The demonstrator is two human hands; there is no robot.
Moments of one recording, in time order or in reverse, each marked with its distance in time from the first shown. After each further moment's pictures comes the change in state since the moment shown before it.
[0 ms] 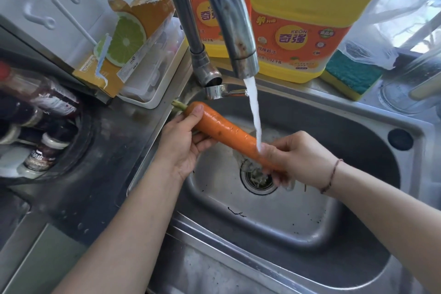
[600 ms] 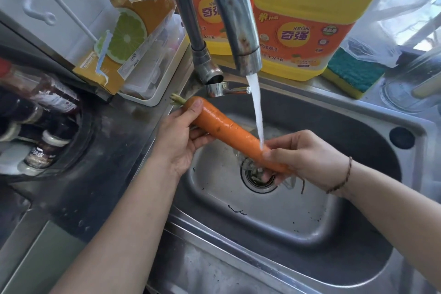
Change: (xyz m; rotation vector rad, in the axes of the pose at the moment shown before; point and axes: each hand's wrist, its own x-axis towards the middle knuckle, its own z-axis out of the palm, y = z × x) left_hand -0.005 0.009 0.001 0.070 -0.005 0.047; right_hand -0.002 0.002 -0.006 0.348 -0.139 0.041
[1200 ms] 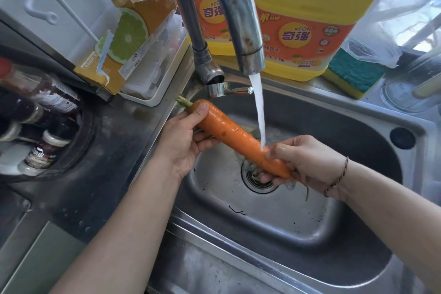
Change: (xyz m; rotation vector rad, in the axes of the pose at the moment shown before) left_hand -0.004 -0.002 0.001 -0.006 -0.076 -0.039; right_hand -0.004 -0.010 0.012 0.133 0.068 0.197
